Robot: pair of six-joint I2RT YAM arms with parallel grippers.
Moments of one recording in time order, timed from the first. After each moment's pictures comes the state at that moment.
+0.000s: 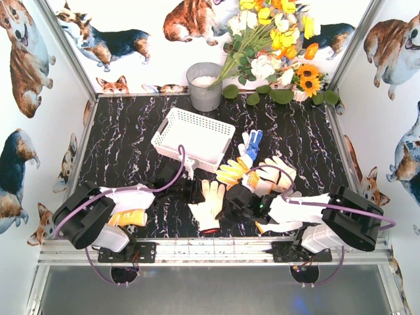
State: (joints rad) left arm -0.68 1.44 0.48 0.20 0.32 -0.54; right arm 1.03 1.36 0.46 0.01 0.01 1.38
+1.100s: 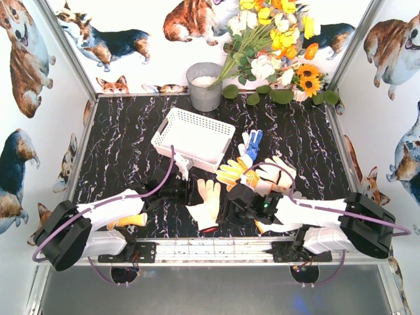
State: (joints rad) left arm -0.69 1.21 0.47 0.02 0.33 -0.58; right arm 1.05 1.24 0.50 -0.19 -0.04 1.27
